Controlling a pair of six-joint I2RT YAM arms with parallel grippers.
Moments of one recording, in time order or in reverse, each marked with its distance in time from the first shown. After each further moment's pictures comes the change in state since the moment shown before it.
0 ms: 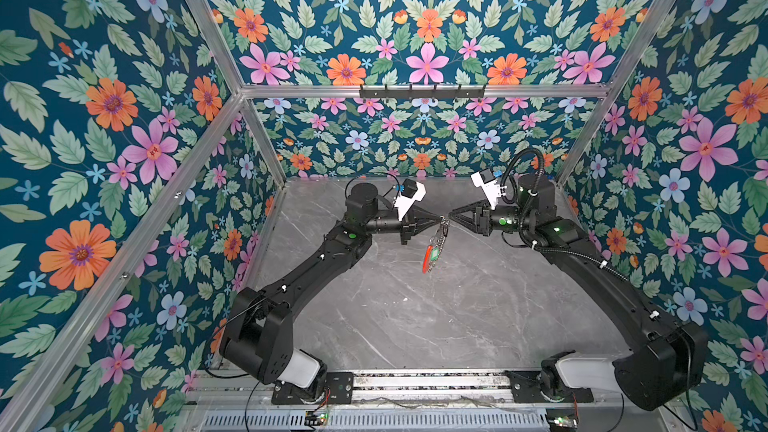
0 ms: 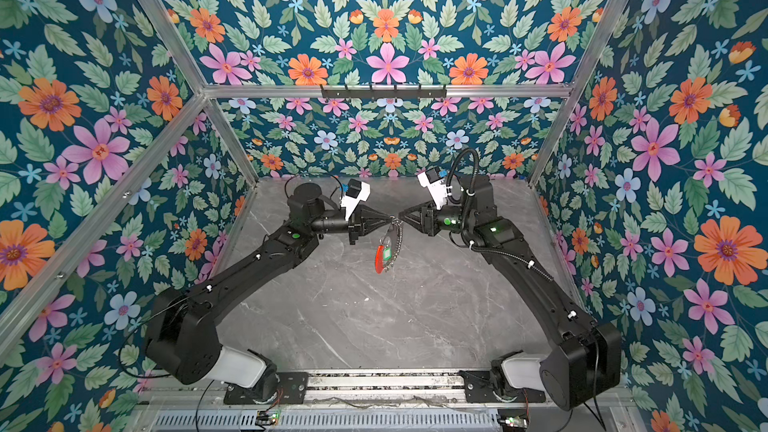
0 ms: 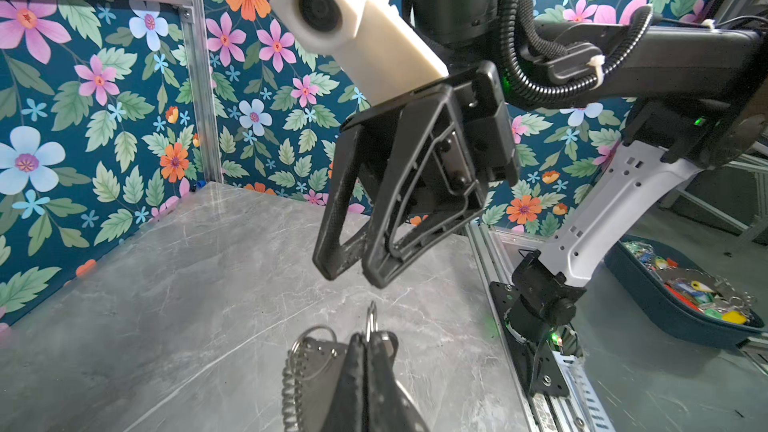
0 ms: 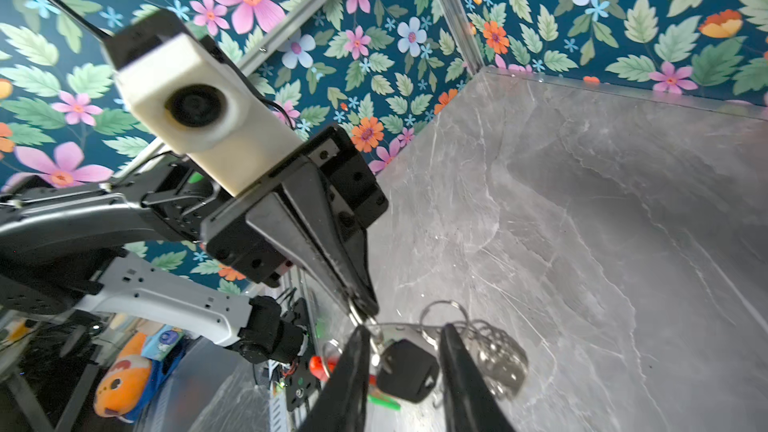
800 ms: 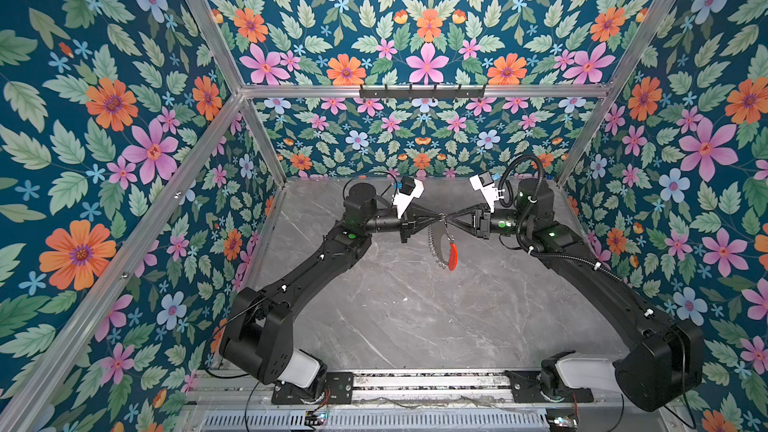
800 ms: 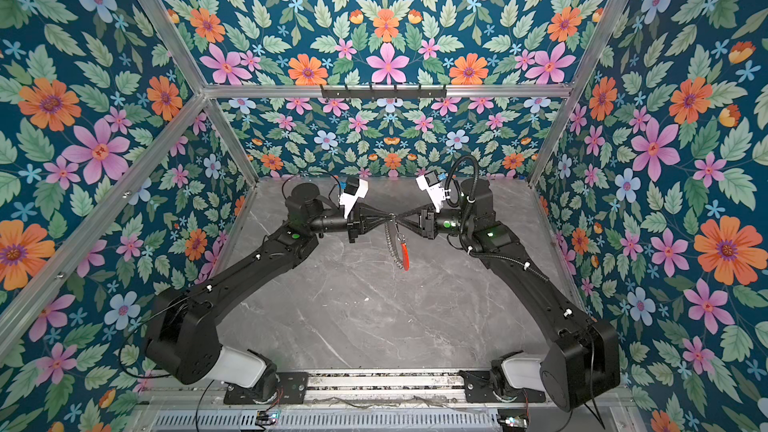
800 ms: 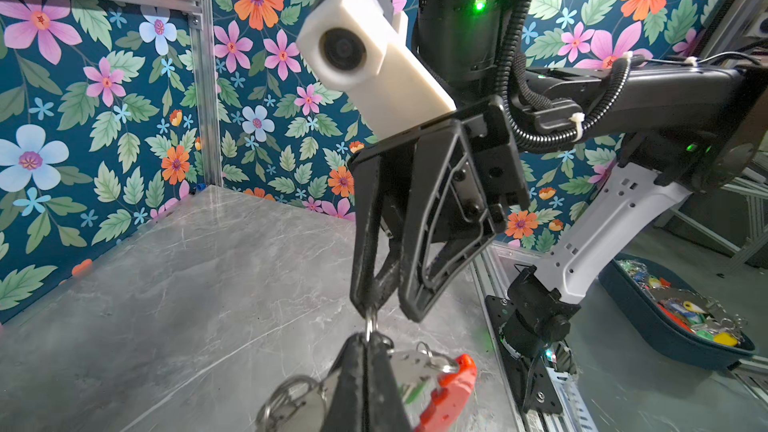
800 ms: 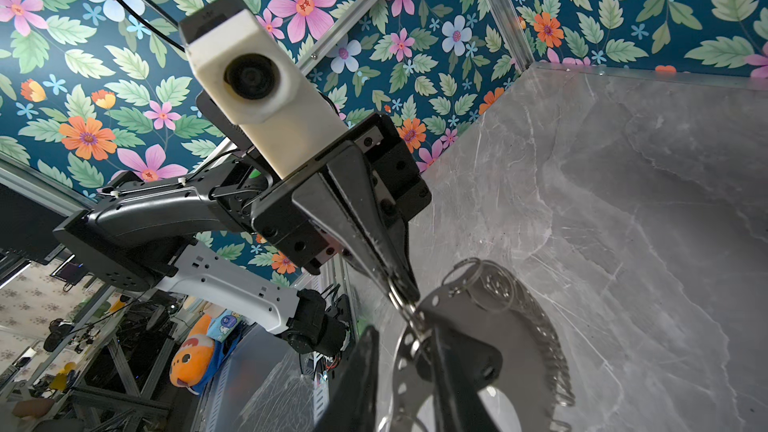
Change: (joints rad) left arm 0.008 -0.001 -0.008 0.050 -0.003 -0.072; right arm -0.002 -0.013 -0.083 0.138 -0.100 0.108
